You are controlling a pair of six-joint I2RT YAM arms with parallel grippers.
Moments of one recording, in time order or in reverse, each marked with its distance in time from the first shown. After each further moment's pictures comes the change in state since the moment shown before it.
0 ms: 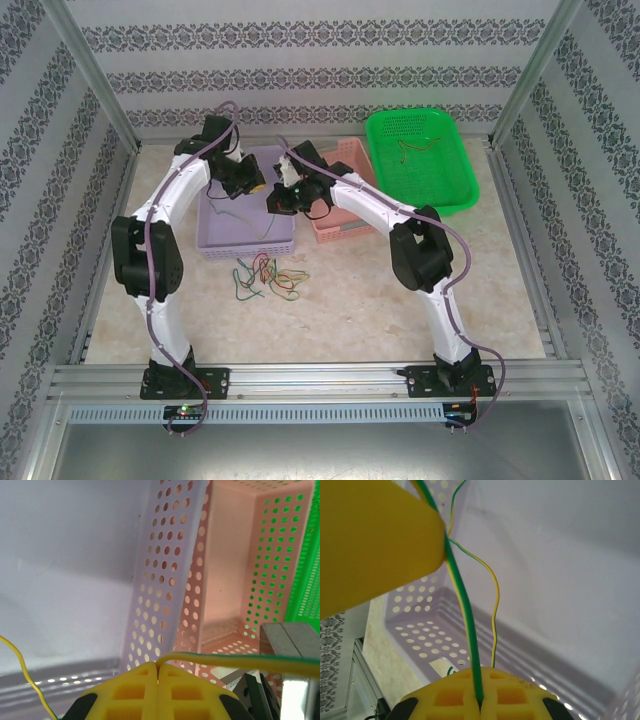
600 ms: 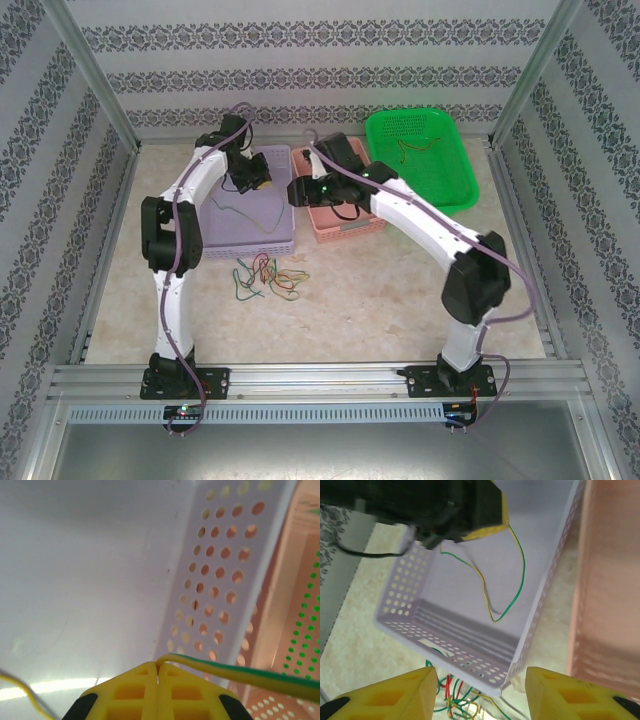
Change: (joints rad) left arm -0.006 0.314 0.280 -0.017 -0.082 -0.019; right arm -0.004 -0.453 -0.277 -0.046 0.332 -0.086
